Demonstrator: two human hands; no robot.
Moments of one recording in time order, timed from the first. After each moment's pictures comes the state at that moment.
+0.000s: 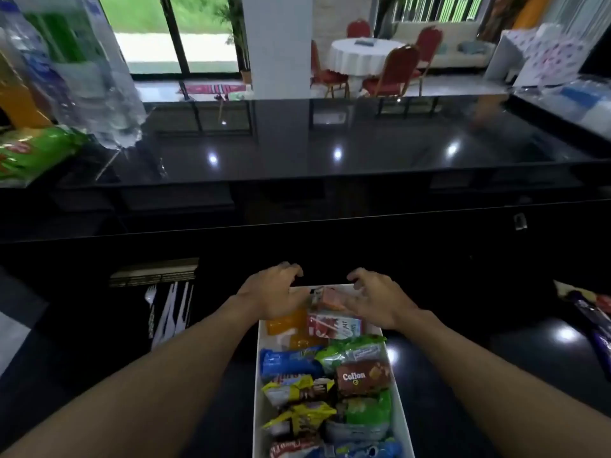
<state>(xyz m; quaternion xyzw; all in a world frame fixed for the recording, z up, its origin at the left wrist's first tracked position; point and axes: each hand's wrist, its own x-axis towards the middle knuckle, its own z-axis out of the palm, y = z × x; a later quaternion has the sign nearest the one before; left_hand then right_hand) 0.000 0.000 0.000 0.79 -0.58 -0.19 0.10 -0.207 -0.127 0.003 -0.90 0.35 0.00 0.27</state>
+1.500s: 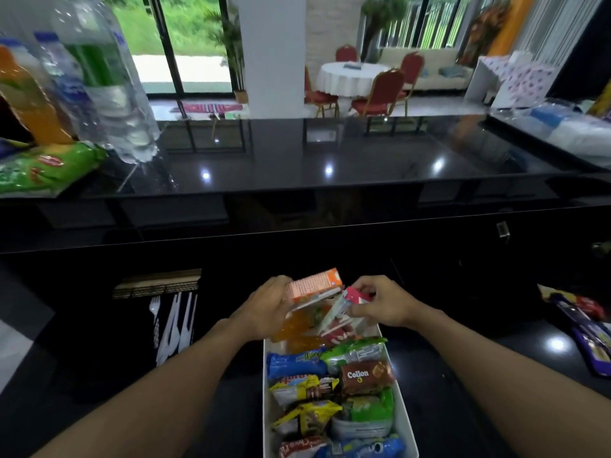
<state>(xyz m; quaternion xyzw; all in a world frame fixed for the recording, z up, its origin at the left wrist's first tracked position) -0.001 0.040 -0.008 0.76 -0.56 -0.20 0.24 -0.220 -0.125 0.014 -0.82 0.34 -0.05 0.46</state>
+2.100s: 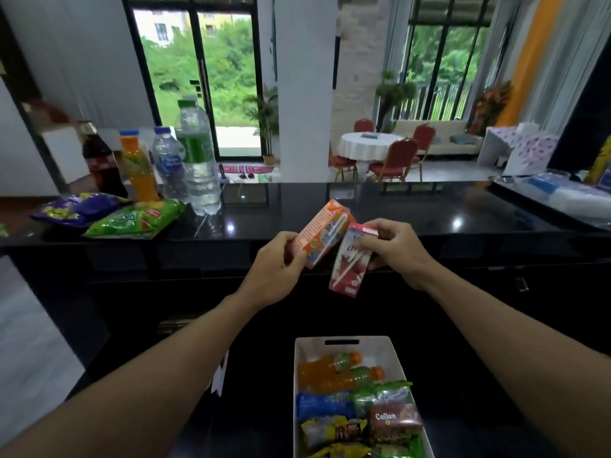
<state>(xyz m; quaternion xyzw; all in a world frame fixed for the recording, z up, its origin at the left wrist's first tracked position) 0.026 0.063 0.138 0.69 -0.53 -0.01 0.50 -0.159 -0.105 0.177 -0.74 0.22 -0.31 0.55</state>
